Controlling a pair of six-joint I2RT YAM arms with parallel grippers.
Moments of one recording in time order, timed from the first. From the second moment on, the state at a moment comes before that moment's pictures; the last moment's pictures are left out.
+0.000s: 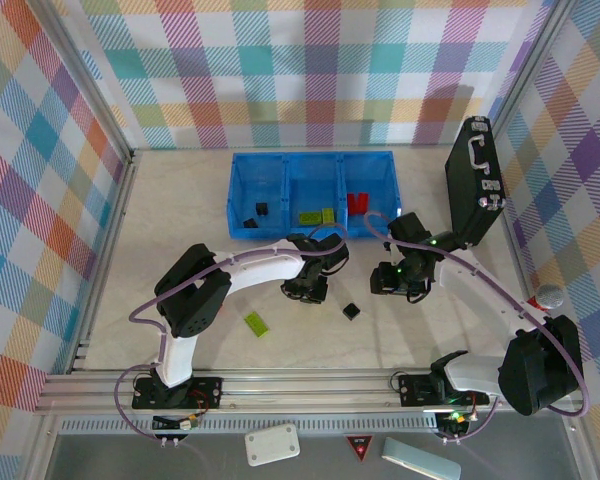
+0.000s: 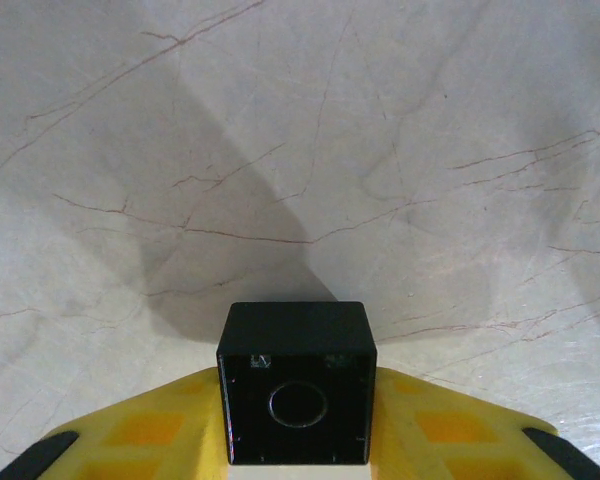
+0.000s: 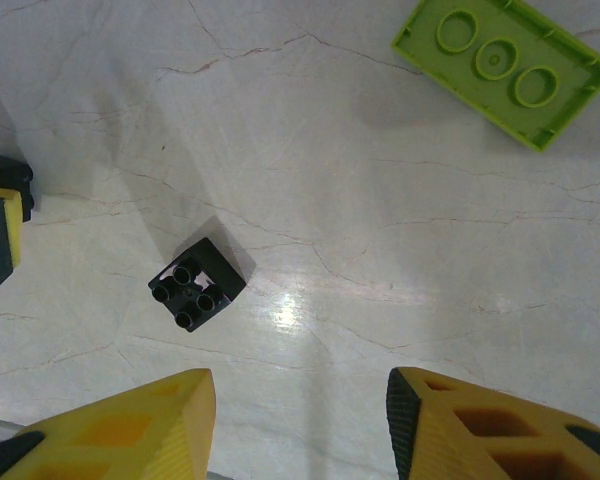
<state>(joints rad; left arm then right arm) -0.93 1.97 1.41 -0.92 -0.08 -0.71 0.43 1.25 0.92 -1.00 -0.17 0.41</state>
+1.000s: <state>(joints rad) -0.64 1.76 1.46 -1.03 -0.15 -0.56 0.43 1.25 0.92 -1.00 -0.16 0.41</state>
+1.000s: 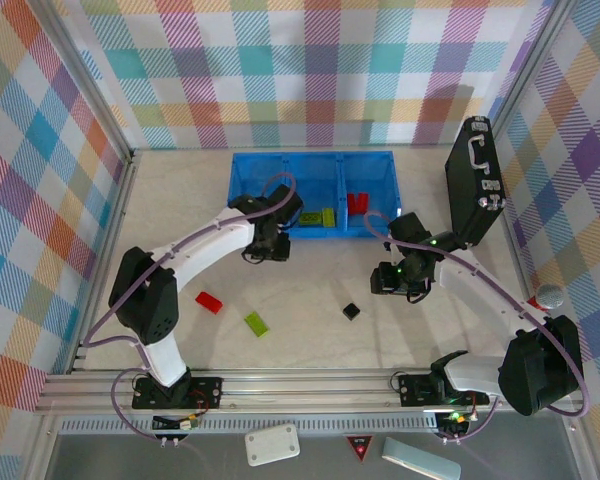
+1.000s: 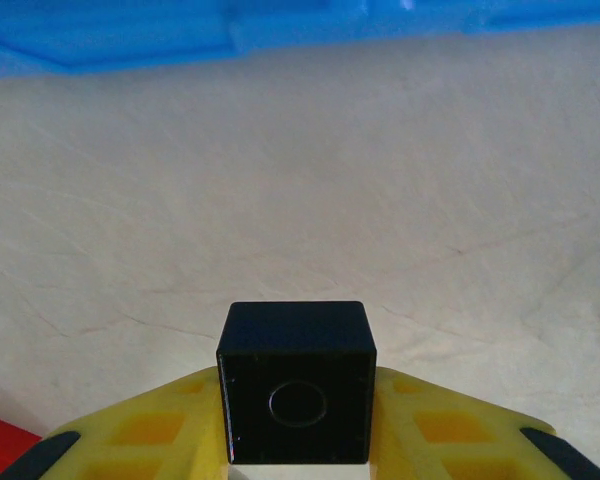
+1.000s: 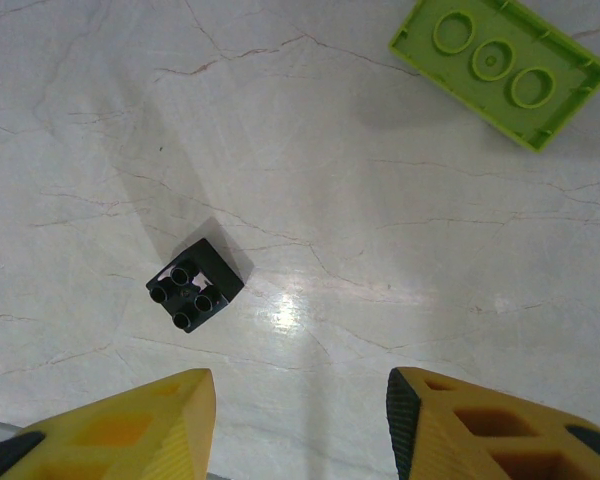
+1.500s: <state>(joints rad) -0.47 1.90 1.74 -1.08 -0.17 -0.42 0.43 1.25 0.92 -1.01 -0.16 0.41</state>
